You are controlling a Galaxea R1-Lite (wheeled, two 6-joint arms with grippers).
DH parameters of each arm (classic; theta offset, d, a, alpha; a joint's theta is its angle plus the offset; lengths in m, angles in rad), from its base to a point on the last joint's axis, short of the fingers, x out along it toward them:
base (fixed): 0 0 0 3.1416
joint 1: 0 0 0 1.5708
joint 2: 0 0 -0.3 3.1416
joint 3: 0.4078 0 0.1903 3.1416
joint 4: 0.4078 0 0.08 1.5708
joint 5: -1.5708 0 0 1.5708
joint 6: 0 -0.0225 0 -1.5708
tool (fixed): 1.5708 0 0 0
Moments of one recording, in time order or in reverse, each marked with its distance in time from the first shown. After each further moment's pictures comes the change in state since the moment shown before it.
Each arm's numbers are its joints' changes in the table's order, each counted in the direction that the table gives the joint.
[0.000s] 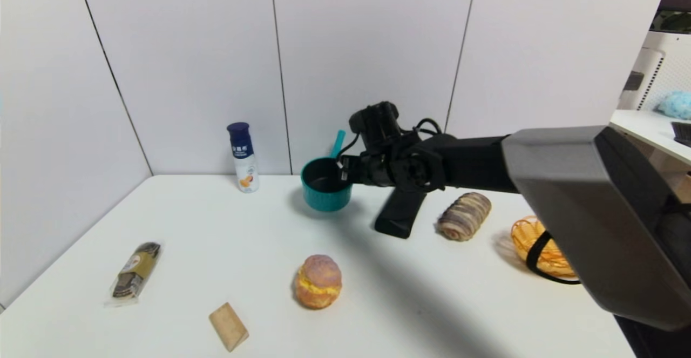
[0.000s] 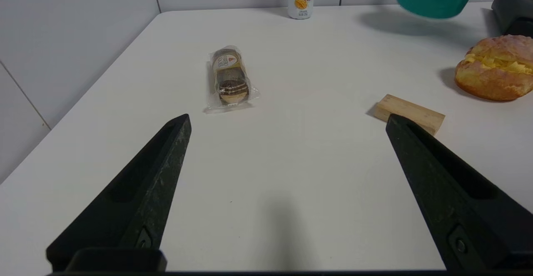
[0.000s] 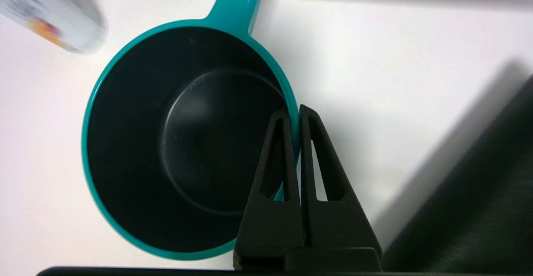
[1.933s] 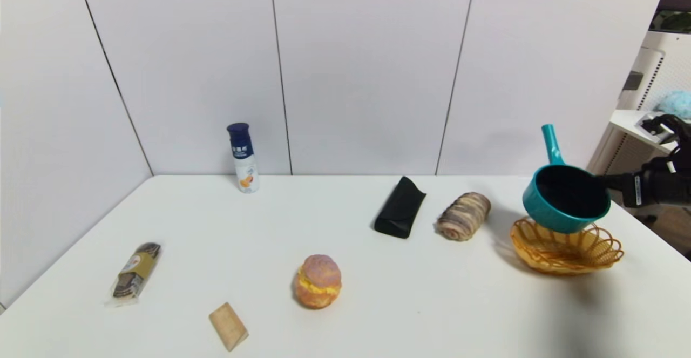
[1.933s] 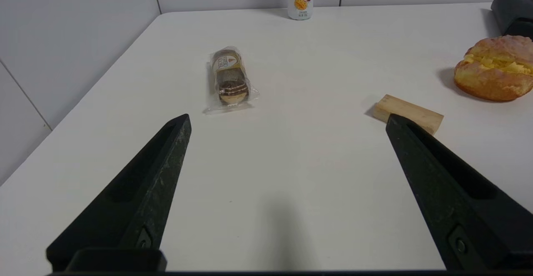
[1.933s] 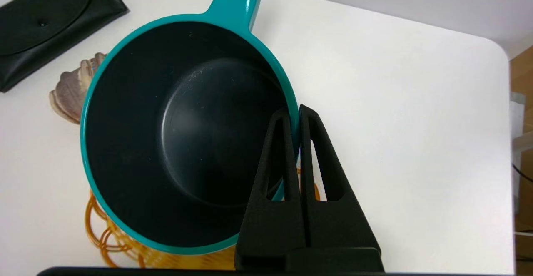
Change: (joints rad) left arm 0.000 0.000 0.000 0.000 0.000 0.000; right arm 1.024 -0.619 -0.941 -0.255 0.746 0.808
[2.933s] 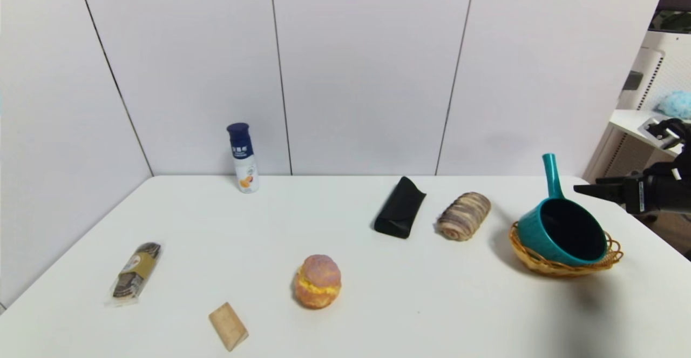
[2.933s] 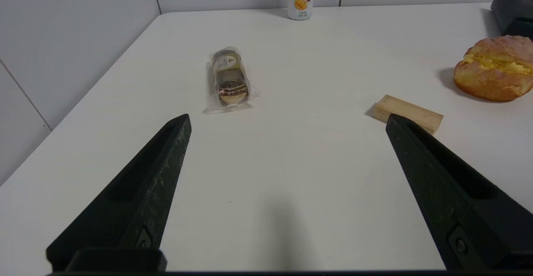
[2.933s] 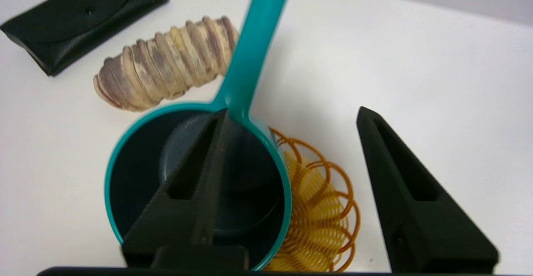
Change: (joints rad) left arm 0.000 0.000 0.000 0.000 0.000 0.000; right arm 0.008 -0.031 -0.044 -0.001 0.089 0.000
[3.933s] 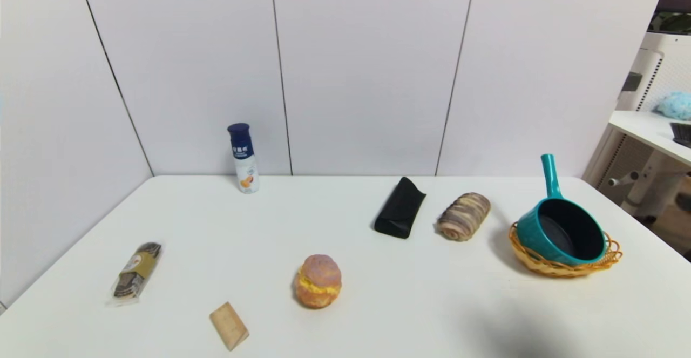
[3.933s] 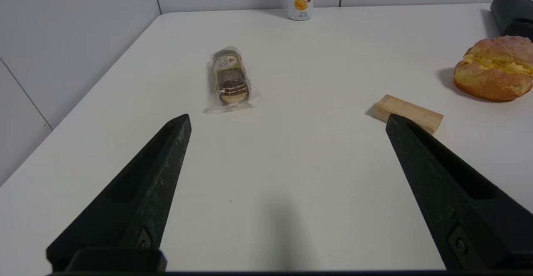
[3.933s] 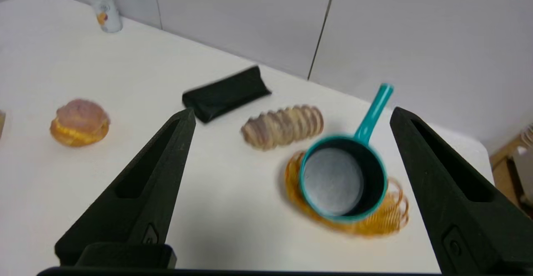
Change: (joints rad) left arm 0.000 0.000 0.000 0.000 0.000 0.000; right arm -0.267 -0.889 -0.227 0.210 -0.218 -0.194
